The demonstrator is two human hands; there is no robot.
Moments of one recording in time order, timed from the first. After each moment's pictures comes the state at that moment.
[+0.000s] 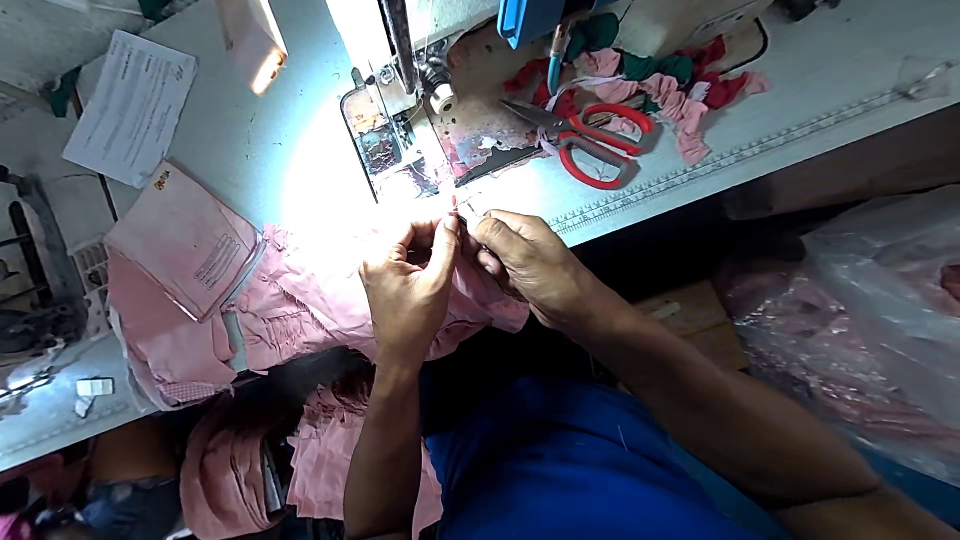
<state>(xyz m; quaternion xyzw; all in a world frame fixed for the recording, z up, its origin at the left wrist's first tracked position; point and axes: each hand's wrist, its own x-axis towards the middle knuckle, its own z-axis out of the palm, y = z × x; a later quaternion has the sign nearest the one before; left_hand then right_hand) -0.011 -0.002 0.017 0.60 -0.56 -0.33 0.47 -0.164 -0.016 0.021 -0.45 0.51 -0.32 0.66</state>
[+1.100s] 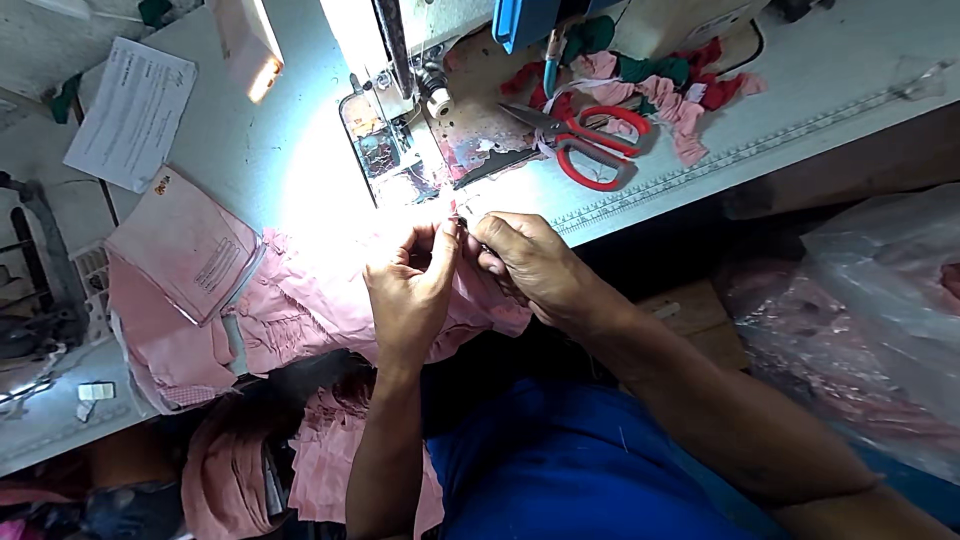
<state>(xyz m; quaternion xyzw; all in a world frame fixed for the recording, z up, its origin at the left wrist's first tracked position) -0.012 -0.003 0.013 0.58 -0.55 -0.36 0.48 -0.166 -0.022 0.017 -0.43 0.50 -0.34 0.67</state>
